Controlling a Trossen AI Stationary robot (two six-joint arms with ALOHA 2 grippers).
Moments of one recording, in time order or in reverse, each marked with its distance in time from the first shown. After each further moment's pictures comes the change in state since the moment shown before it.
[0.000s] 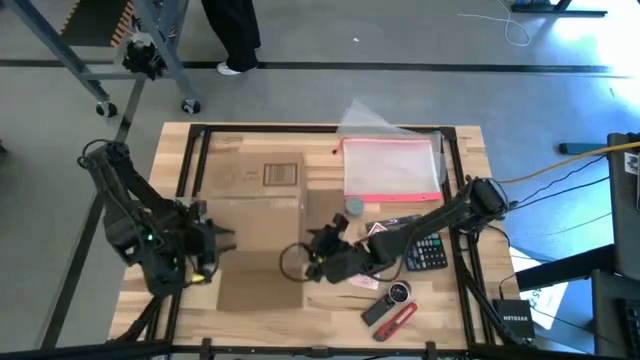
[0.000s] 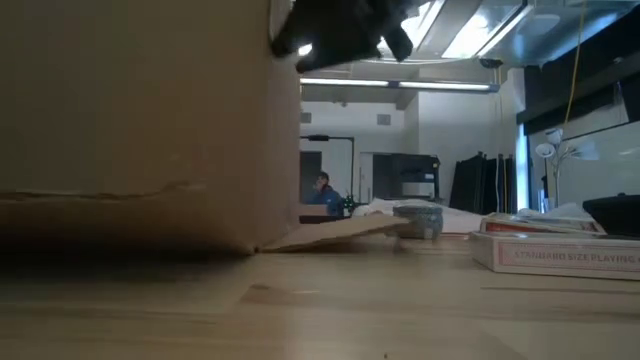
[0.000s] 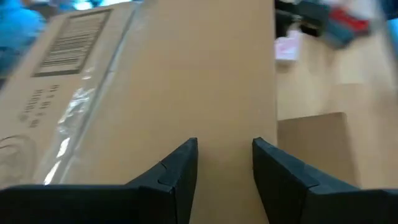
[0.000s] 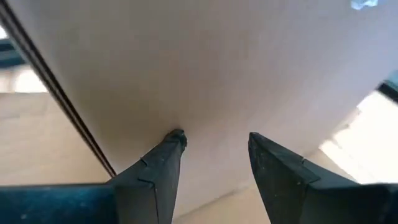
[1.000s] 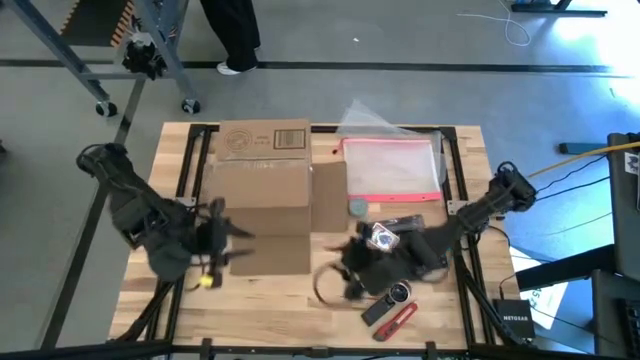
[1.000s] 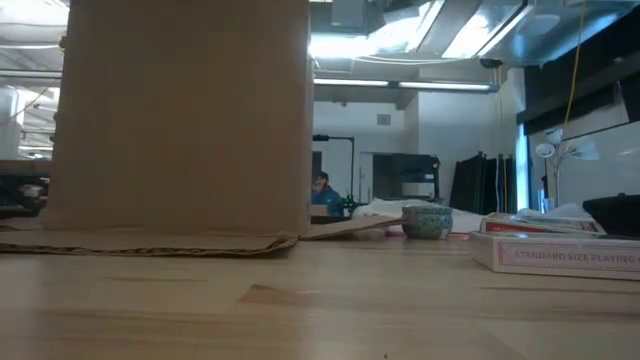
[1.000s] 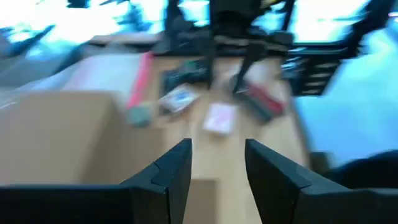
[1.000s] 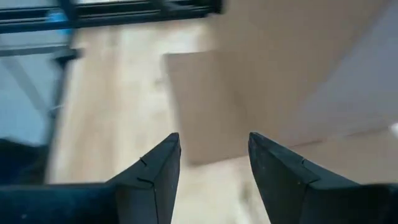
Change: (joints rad) left arm 0.083 0.006 0.116 0.445 0.103 0.338; right arm 0.203 -0.257 0.000 -0.309 -0.168 0.030
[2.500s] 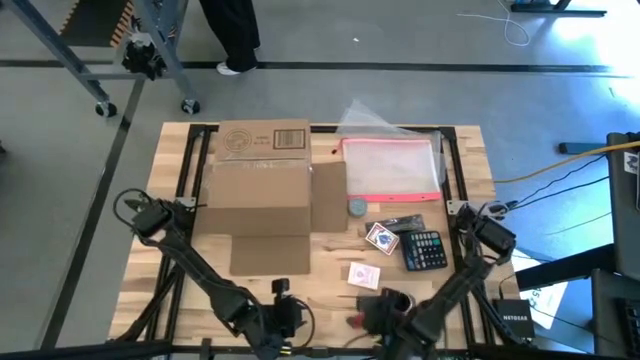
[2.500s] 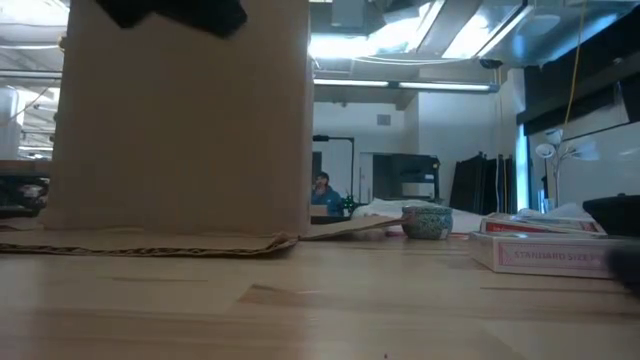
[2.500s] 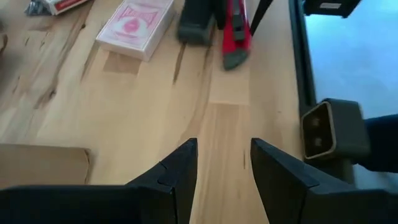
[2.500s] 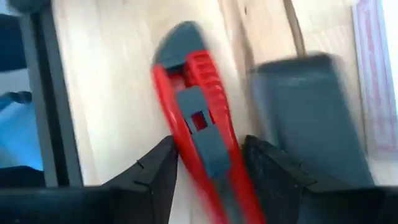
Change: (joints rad) left arm 0.028 0.729 0.001 0.474 0.158 -0.212; right arm 0.298 0.425 -0.005 -0.130 -0.214 0.592
